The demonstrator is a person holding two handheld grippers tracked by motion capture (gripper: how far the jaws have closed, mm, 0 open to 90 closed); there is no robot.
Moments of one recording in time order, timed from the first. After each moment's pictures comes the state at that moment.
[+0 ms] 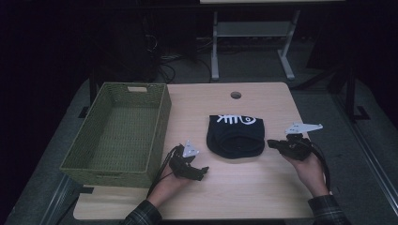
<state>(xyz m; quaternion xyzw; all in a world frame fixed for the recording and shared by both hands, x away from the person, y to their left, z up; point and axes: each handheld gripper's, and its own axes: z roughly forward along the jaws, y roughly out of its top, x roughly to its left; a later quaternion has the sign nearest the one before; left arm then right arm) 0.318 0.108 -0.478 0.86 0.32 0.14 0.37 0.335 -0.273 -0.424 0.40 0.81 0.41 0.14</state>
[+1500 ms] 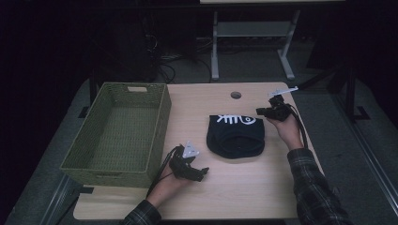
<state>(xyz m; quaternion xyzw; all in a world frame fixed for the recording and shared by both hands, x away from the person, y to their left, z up) 0.317 0.108 -0.478 0.87 0.31 0.13 0.37 0.481 -0.257 -0.430 0.45 0.79 0.39 0.13</state>
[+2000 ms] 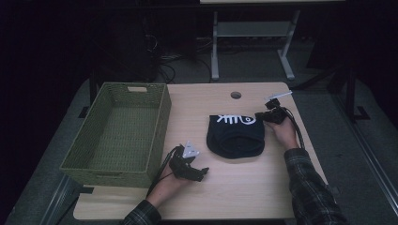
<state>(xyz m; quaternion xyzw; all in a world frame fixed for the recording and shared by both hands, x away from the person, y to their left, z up) 0.317 0.108 -0.478 0.87 0.31 0.13 0.37 0.495 -0.257 -0.462 0.47 0.80 0.36 0.11</state>
